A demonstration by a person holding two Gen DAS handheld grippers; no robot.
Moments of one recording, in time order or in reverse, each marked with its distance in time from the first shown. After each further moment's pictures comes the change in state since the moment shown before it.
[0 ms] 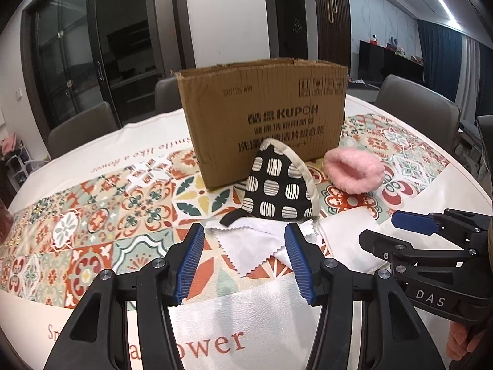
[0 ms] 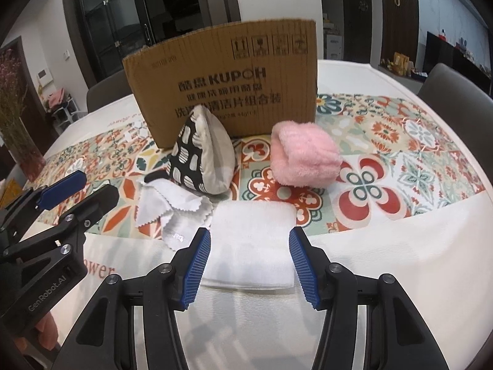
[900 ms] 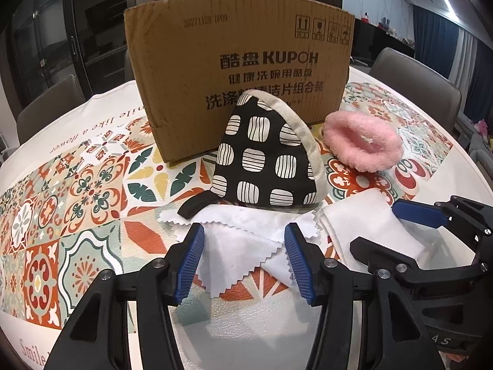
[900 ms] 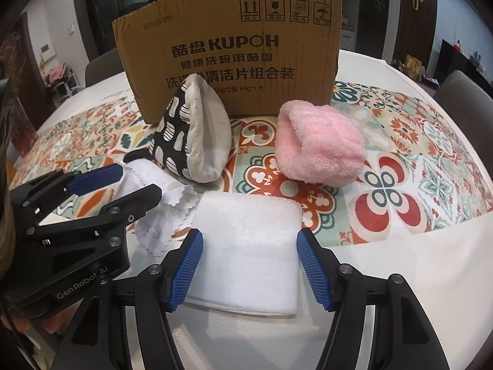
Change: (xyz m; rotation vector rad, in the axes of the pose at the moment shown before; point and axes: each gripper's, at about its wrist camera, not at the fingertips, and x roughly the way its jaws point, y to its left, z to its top) left arm 0.076 -0.008 -0.005 0.007 0.151 -0.106; right arm 0.039 0.003 0.001 -0.091 0.064 -0.025
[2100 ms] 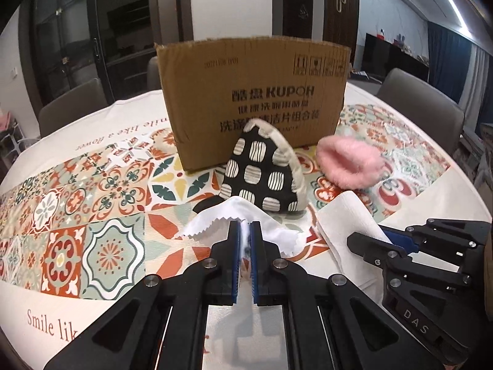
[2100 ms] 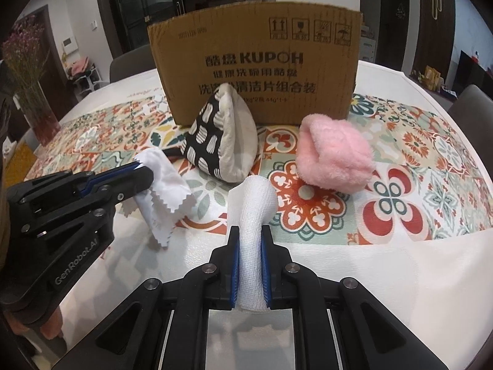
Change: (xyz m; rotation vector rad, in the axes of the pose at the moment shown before) left arm -0.043 -0.011 0.000 -0.065 -0.045 0.063; right arm -0.025 0.005 -0.002 -0.056 -0.025 0.094
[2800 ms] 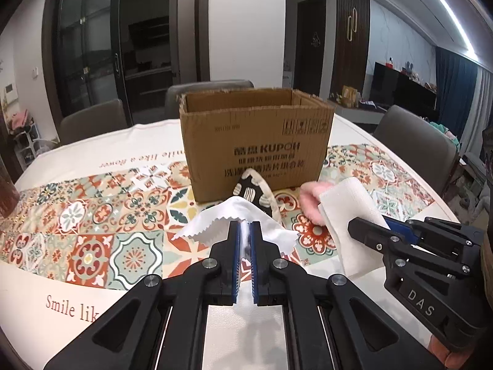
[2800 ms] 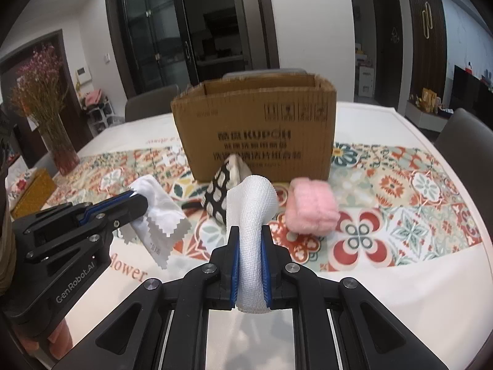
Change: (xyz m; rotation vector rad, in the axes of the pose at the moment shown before) left arm -0.074 -0.016 0.018 -0.076 -0.118 0.037; right arm -0.077 -0.008 0.018 0.007 -0.185 0.041
